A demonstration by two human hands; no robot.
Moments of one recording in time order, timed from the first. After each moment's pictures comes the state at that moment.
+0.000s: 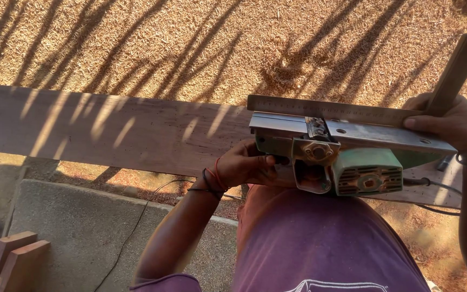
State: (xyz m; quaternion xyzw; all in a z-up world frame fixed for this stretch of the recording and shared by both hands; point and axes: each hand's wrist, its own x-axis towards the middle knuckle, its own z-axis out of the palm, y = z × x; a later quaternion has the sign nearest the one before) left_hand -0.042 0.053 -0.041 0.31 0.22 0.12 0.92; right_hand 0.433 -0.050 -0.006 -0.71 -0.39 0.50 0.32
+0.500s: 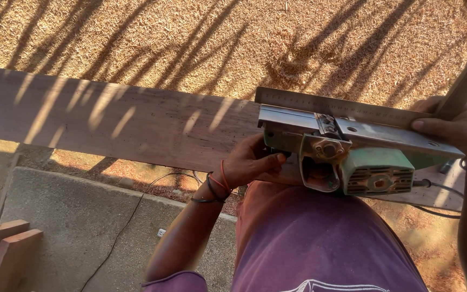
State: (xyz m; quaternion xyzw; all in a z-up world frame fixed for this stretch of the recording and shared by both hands) left_hand -0.034 0.038 -0.032 0.43 0.24 0.19 0.85; right_hand 0.433 -0.058 -0.011 -0.69 -0.37 0.50 0.37
